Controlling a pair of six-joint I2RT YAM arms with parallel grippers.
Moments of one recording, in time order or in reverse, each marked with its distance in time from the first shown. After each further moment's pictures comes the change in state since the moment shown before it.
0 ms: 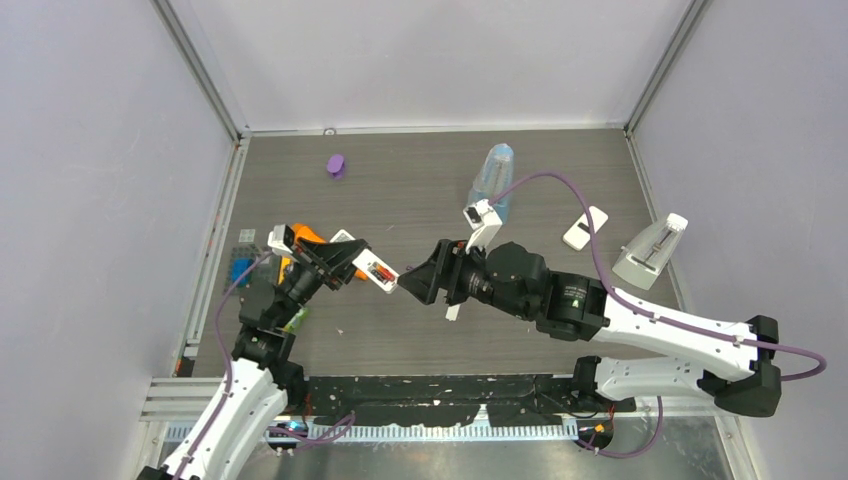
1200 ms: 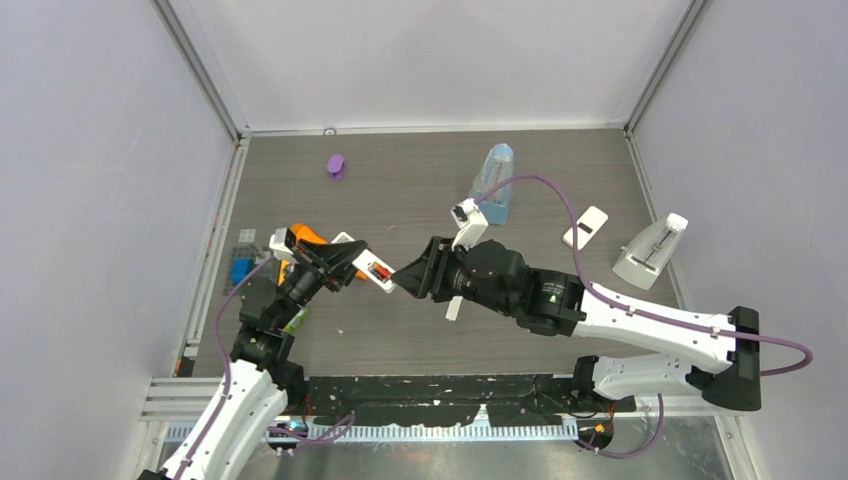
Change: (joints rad) left arm -0.005 -0.025 0.014 -0.106 -0.010 -0.063; right arm -0.012 0.088 -0.005 0.074 -0.005 0.097
